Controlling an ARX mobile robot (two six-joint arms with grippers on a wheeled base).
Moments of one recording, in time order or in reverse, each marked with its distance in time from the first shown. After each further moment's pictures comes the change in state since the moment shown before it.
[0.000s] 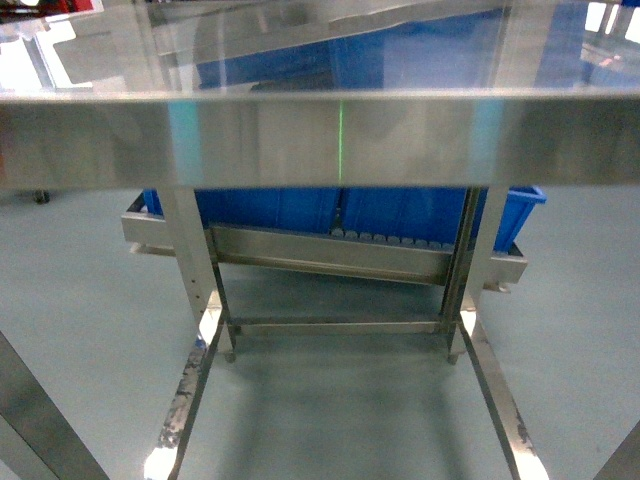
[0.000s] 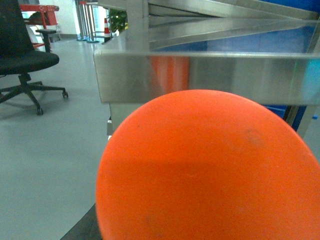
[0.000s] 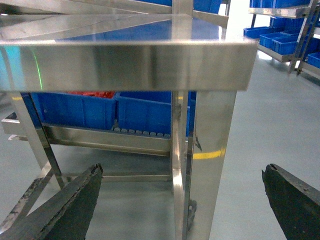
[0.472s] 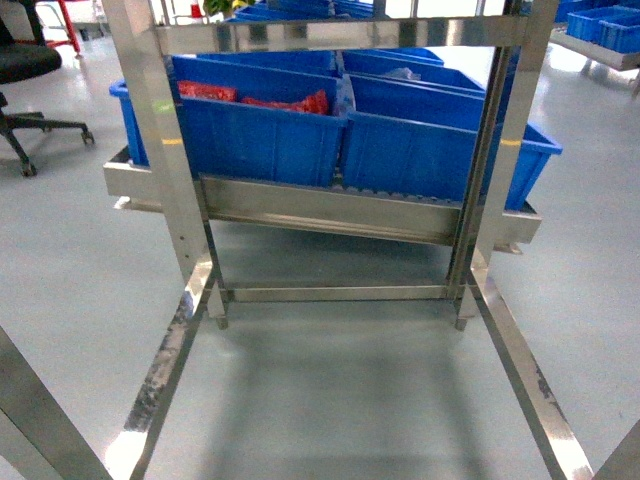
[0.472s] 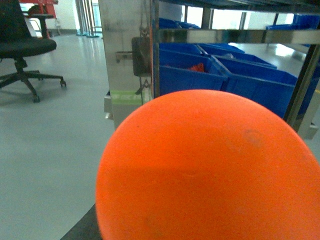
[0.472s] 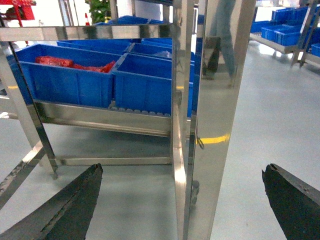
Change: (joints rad) left arm 0.000 0.000 0.000 -0.001 -0.001 0.000; right arm 0.000 0.000 0.000 0.001 -0.001 -0.001
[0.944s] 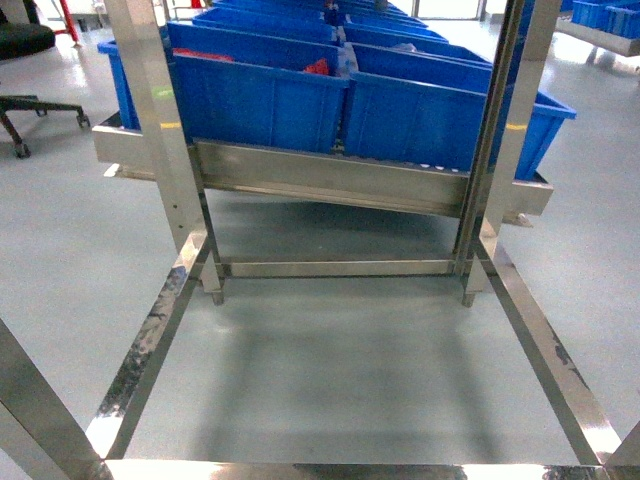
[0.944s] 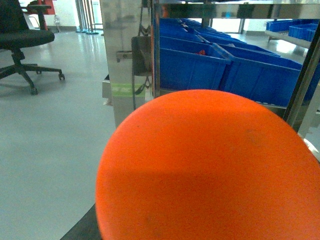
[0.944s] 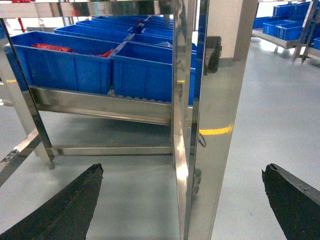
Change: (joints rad) left arm 0.000 0.000 0.000 0.000 0.001 0.002; right arm 0.000 0.000 0.000 -0.001 0.001 0.001
